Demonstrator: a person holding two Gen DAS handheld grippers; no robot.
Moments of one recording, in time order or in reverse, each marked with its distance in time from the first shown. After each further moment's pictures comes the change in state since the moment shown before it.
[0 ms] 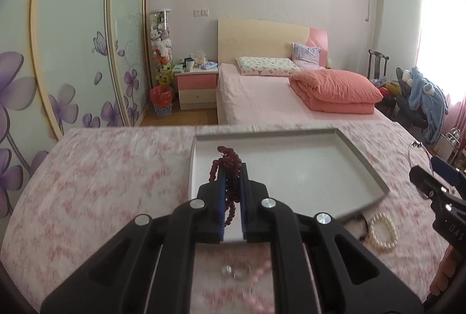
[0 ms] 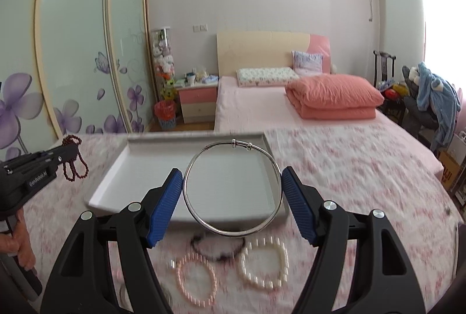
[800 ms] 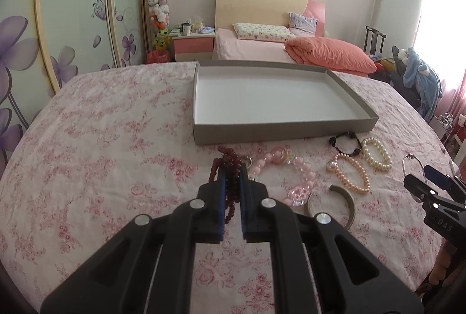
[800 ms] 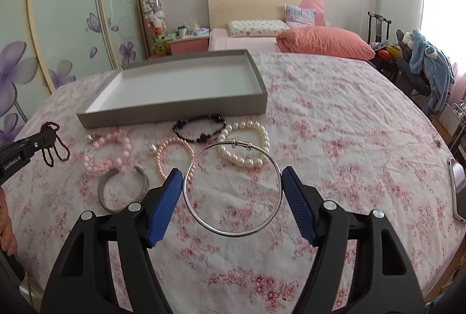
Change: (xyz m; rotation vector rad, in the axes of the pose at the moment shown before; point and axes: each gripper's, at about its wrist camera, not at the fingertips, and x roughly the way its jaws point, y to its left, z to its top) left arm -0.047 0.012 -0.100 -0.018 0.162 -0.033; right arm -0.045 -0.018 -0.095 0.018 0.241 -0.032
